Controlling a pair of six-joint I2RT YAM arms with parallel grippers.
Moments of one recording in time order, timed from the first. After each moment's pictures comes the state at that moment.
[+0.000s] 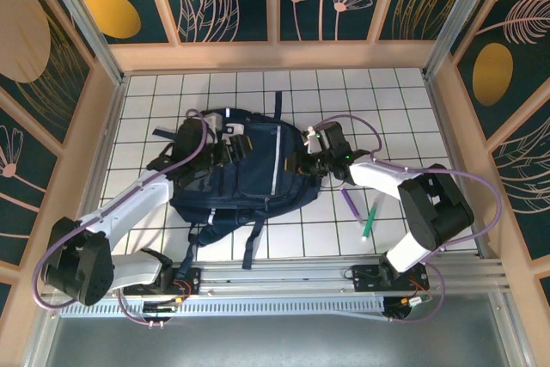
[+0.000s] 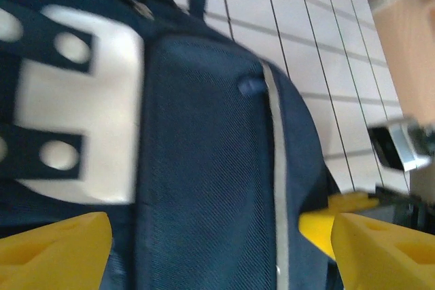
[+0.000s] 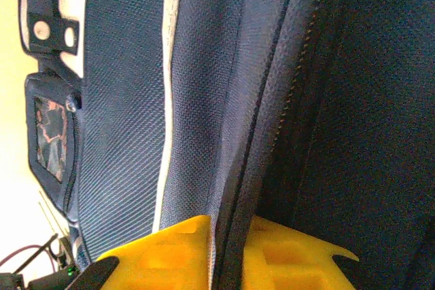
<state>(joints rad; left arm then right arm) -0.49 1.28 0.81 -0.16 0.22 -0.67 0.56 1.58 0.83 -0.02 -0.53 0.66</state>
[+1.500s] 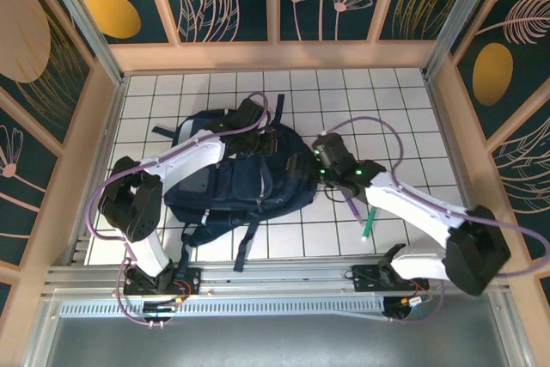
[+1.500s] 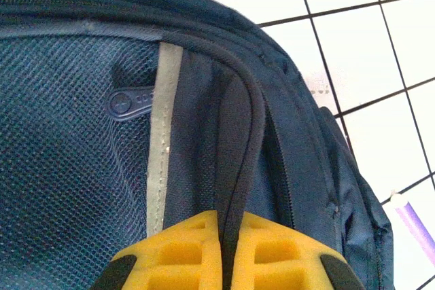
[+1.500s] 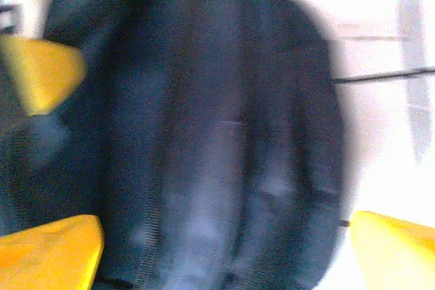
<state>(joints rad) -0.65 1.75 1.31 -0.47 0.12 -0.49 0.70 1.22 0.80 -0.43 0.10 0.81</state>
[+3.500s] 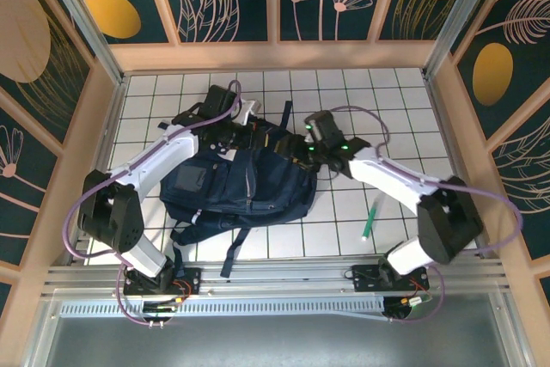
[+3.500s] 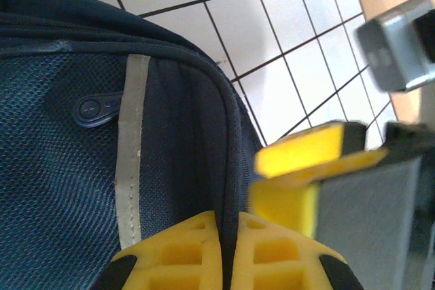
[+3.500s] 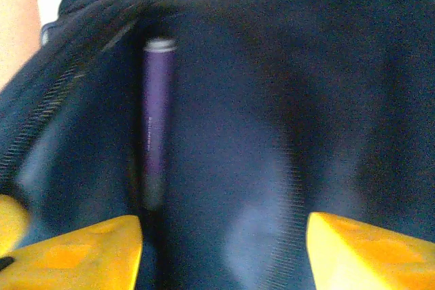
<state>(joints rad) -0.49 1.61 1.29 -0.55 0.54 -0.40 0.62 1.45 0.99 -0.36 -0.22 0.96</state>
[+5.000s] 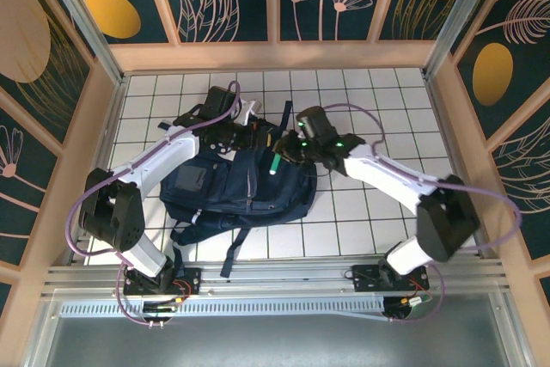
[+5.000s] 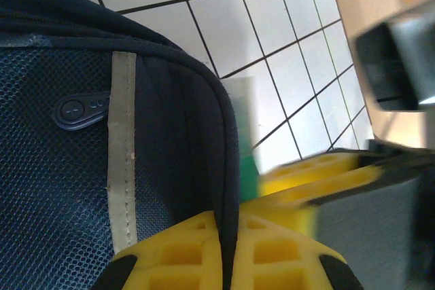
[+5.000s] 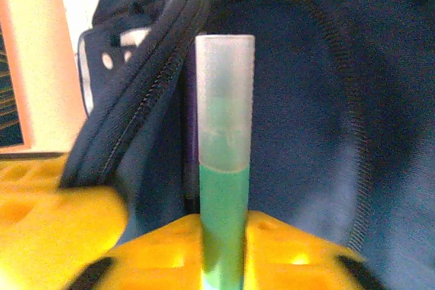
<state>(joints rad) -0.49 1.63 1.27 -0.49 0.61 -0.46 0.71 1.56 1.11 -0.32 -0.24 1.07</state>
